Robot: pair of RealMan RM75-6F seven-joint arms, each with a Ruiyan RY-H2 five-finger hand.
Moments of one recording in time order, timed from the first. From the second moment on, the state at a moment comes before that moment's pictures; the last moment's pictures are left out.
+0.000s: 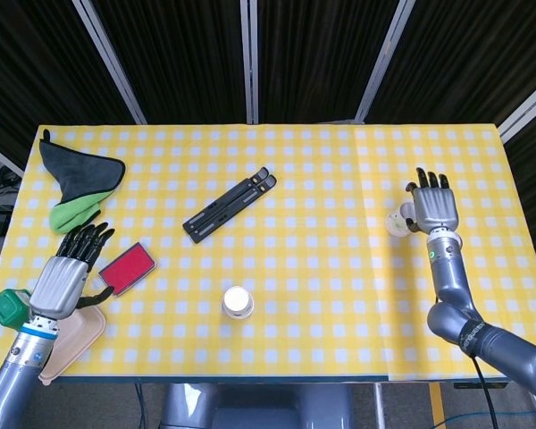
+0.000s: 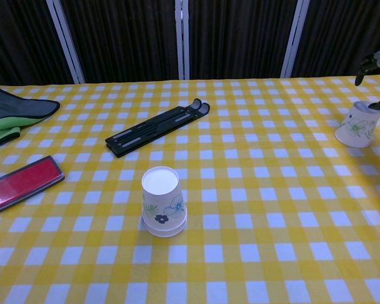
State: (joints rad) left arm -0.33 -1.25 -0.01 -1.63 1.50 1.38 0.11; right arm 0.75 -1.42 0.28 -1.18 -0.68 0.86 -0.58
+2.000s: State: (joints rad) left arm -0.31 -1.23 -0.04 -1.63 1.49 1.33 0.10; right arm 0.82 -1.35 0.24 -1.86 -0.81 1.11 -0.70
